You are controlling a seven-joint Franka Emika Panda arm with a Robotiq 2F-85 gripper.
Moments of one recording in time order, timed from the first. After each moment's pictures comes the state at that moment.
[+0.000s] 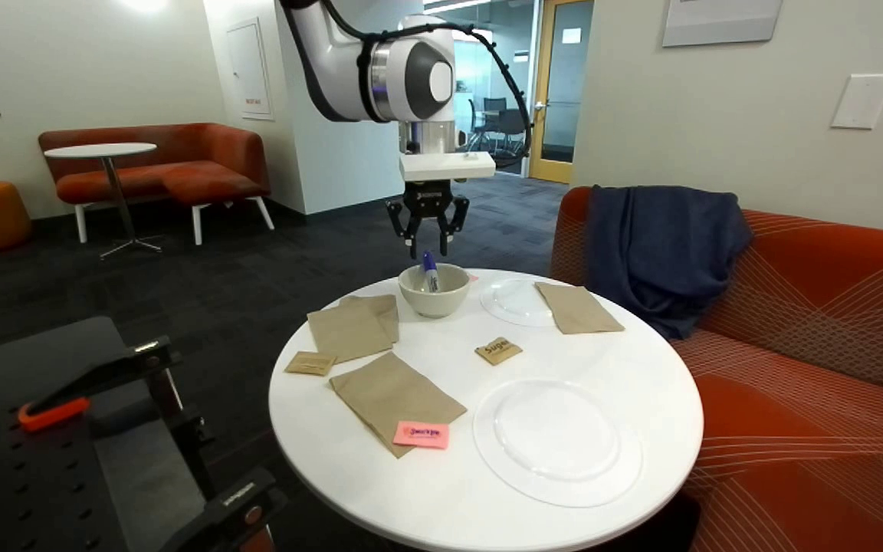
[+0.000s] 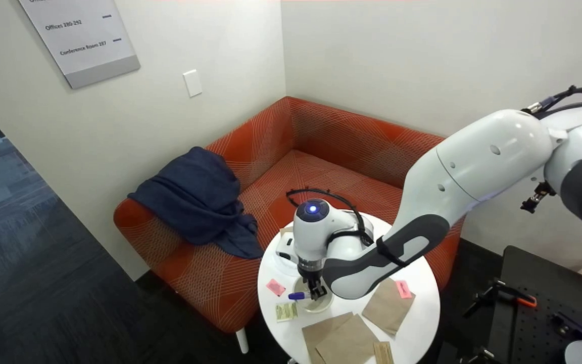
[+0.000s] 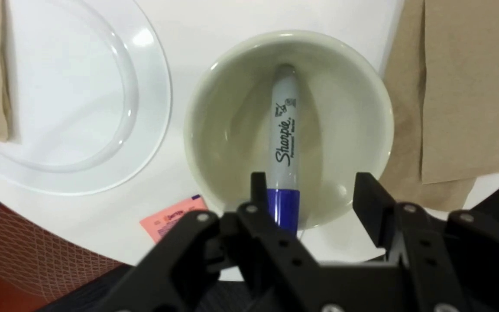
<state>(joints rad) 0.09 0.83 0.17 -1.74 -0.22 2.56 -0.66</state>
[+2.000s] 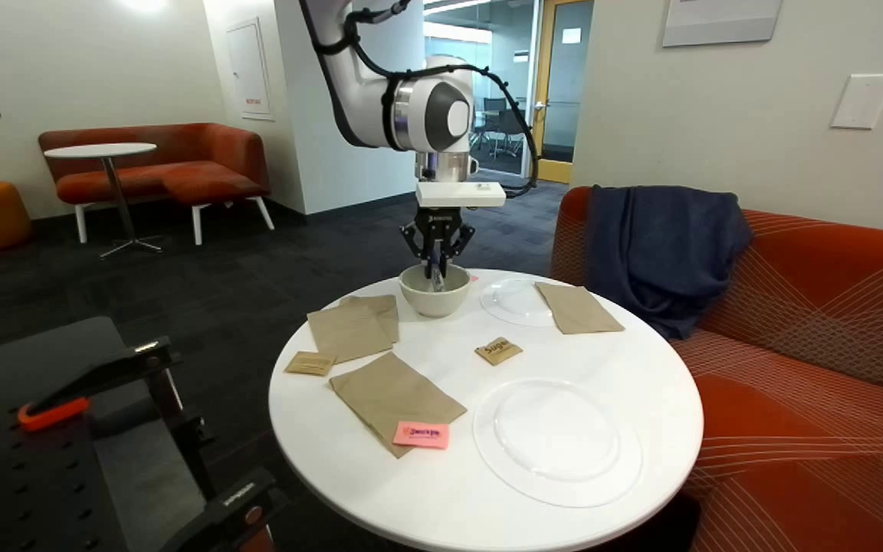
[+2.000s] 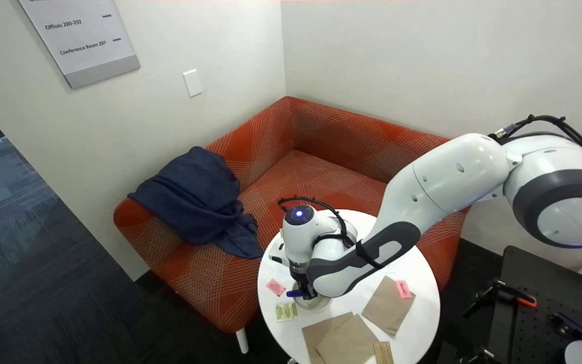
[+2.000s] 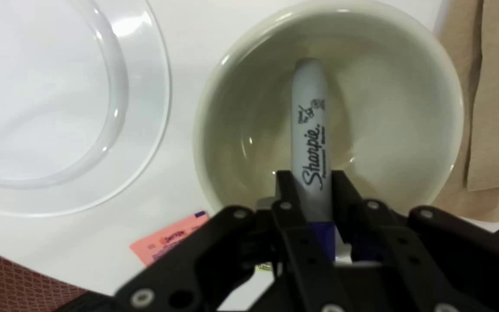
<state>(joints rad) 0.06 1.00 0.21 -1.52 -0.21 2.47 -0.71</state>
